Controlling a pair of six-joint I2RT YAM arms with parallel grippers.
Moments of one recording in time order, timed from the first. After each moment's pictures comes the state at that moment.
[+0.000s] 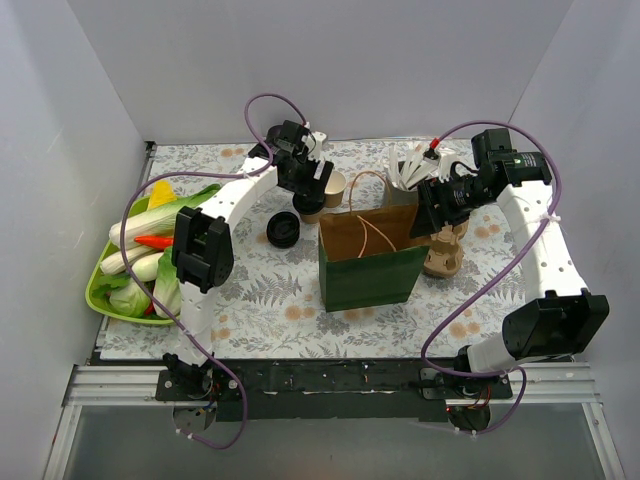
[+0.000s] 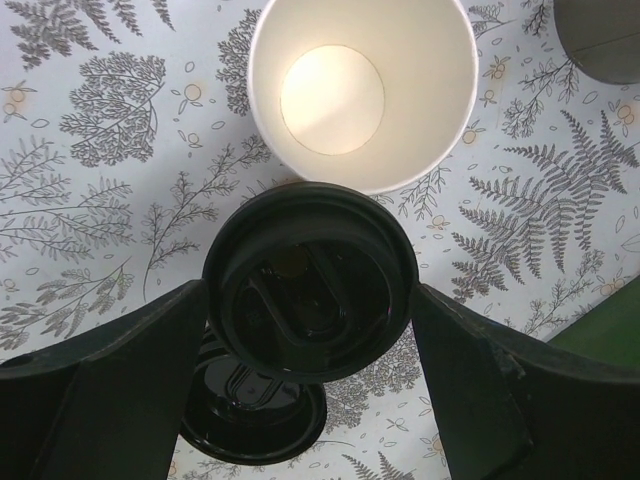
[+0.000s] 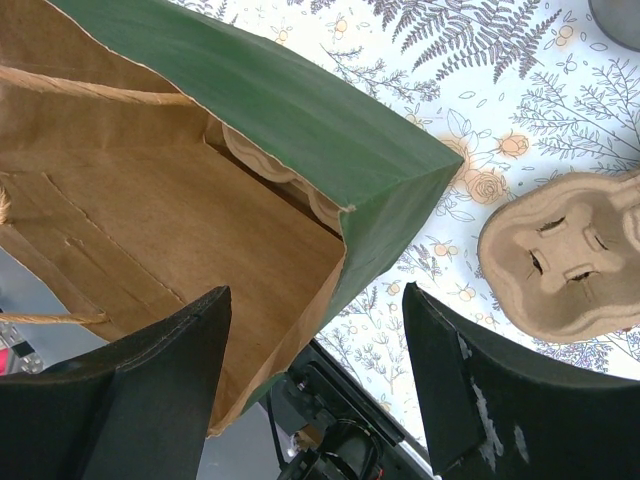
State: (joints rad) left arm -0.47 2.14 1.97 -0.74 0.12 -0.02; right arm 0.10 1.47 1.61 -1.34 -0.67 -0.32
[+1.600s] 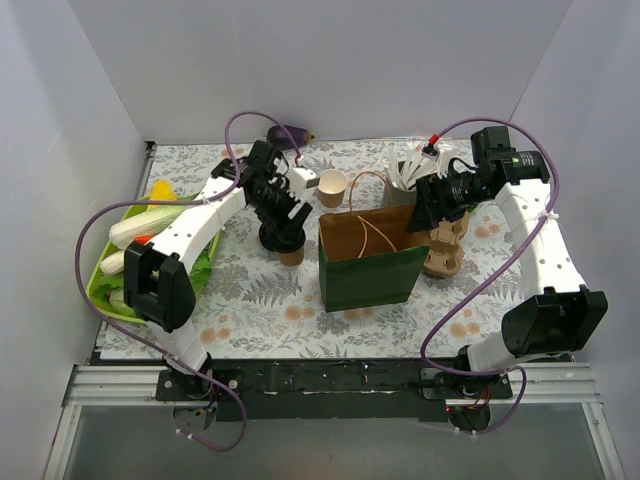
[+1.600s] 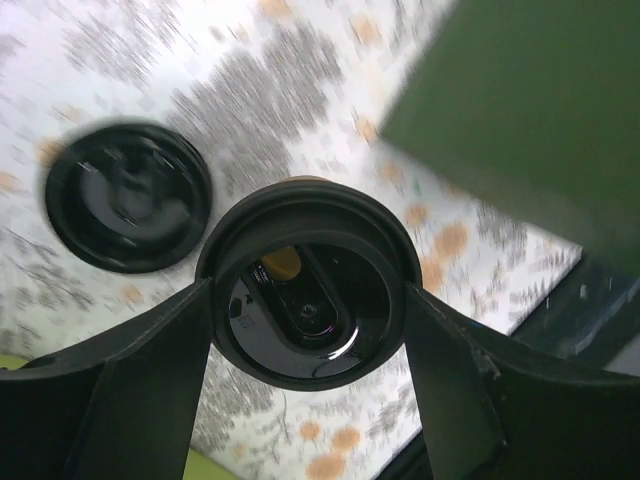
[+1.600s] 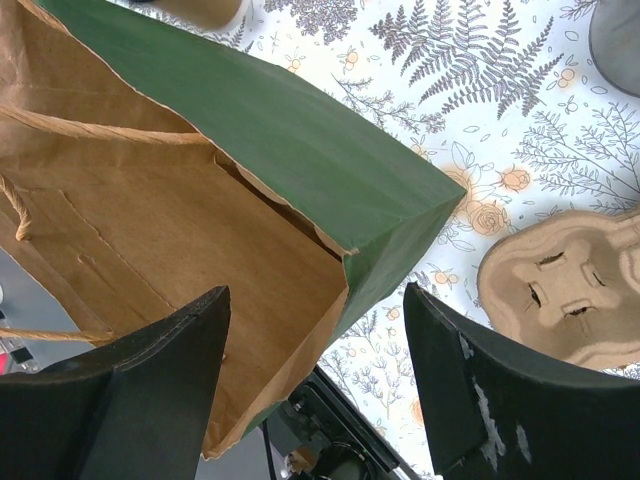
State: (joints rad) left arm -0.45 1.76 1.66 -1.00 0.36 0.33; right arm 0.10 1.48 1.61 -1.29 -0.72 -0.32
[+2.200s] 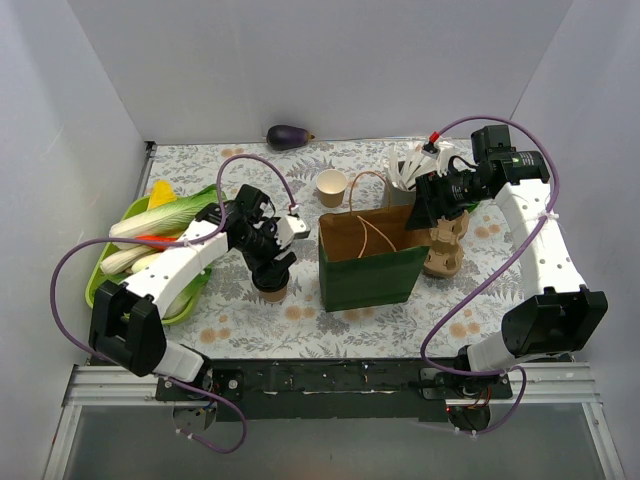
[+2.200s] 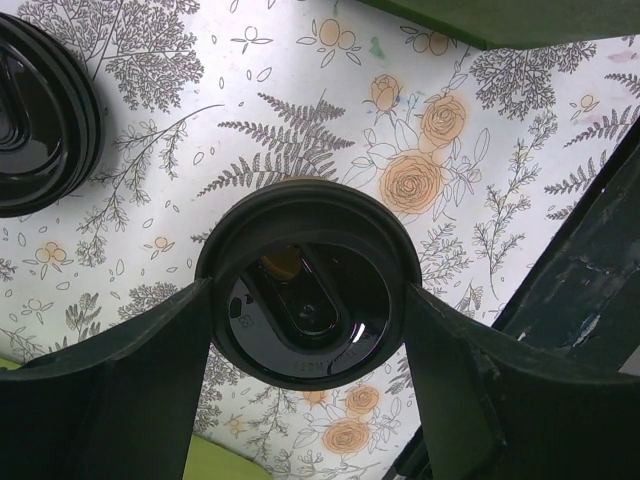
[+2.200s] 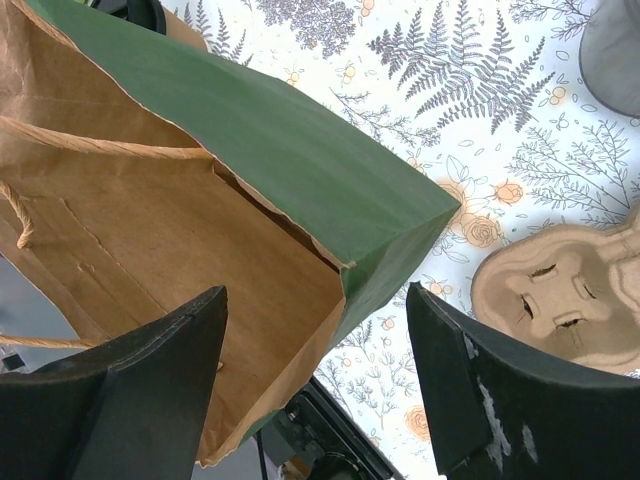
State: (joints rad) left arm -0.48 1.43 1.15 -0.92 0.37 0.57; right arm 0.10 1.48 1.61 -1.26 -0.73 -0.31
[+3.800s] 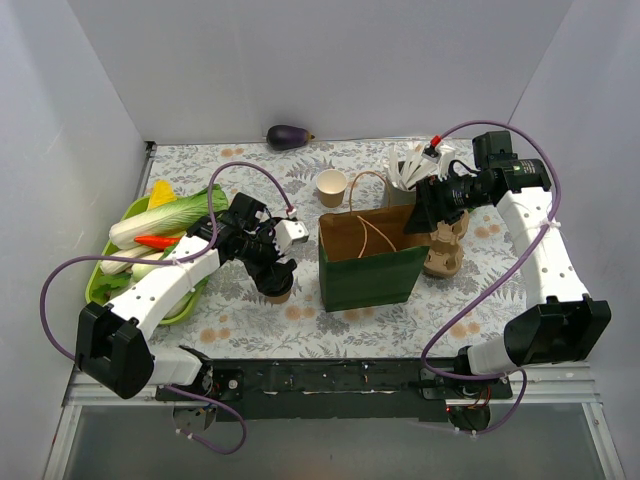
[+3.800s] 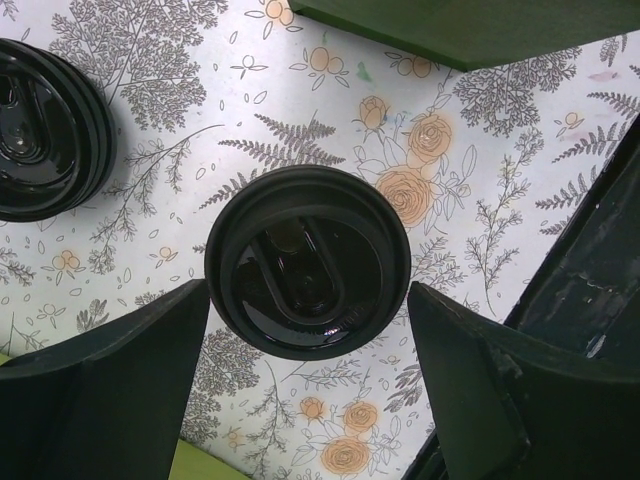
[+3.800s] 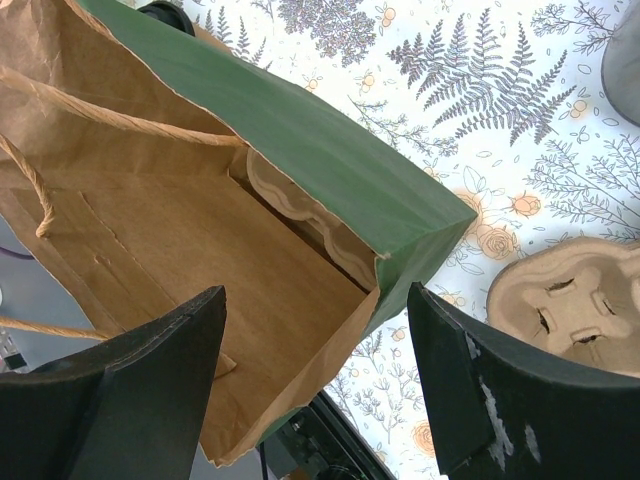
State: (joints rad) left arm -0.51 1.31 1.06 -0.84 0.36 0.54; right arm 0.10 1.43 1.54 -1.21 -0.78 -0.31
